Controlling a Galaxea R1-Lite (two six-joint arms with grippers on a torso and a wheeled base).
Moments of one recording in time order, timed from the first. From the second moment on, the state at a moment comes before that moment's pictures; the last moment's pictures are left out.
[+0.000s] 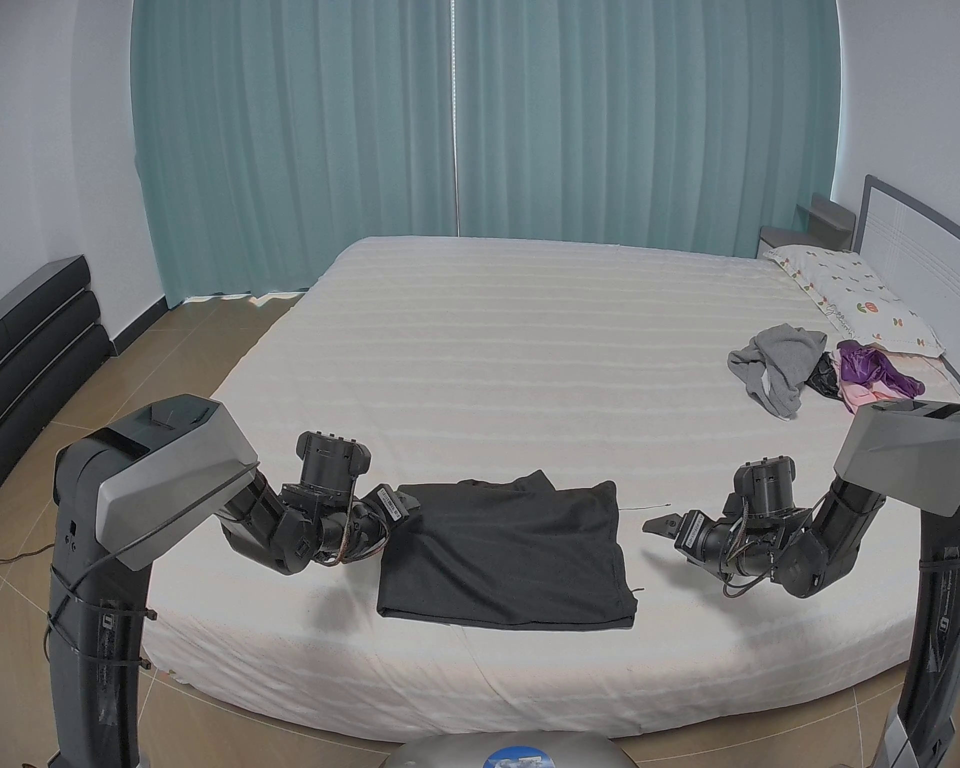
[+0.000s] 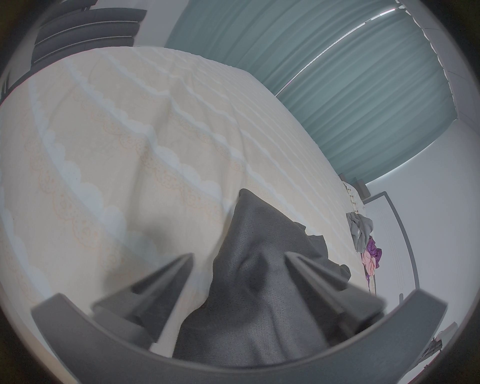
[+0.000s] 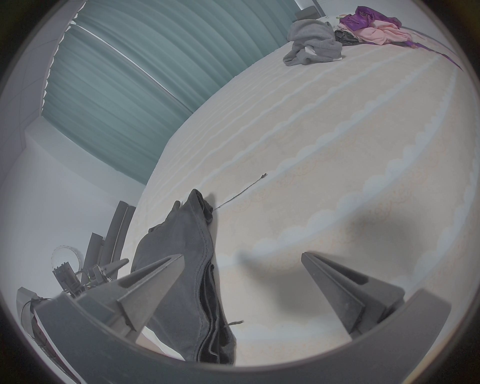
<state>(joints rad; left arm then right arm) -0.32 2.43 -1.16 -0.58 -0.07 -0.86 0.20 2.31 -0.74 -0.89 0.17 0.71</state>
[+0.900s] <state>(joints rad) -0.31 2.42 -1.15 -0.55 -0.07 -0.89 0.21 2.33 -0.73 -0.89 0.17 0.71</state>
